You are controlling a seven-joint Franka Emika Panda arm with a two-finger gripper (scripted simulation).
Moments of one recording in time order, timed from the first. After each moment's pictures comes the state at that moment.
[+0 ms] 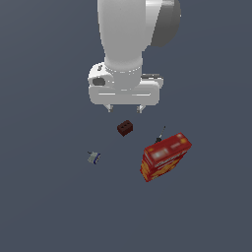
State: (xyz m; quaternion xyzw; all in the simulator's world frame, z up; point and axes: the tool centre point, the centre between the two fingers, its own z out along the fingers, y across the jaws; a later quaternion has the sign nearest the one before) arm -0.006 -0.003 0.306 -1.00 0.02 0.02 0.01
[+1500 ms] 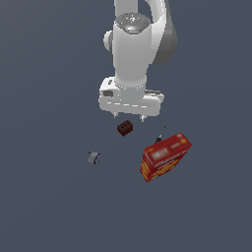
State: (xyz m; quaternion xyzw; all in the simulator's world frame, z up) arm -0.020 0.011 0.252 -1.00 0.08 0.01 0.00
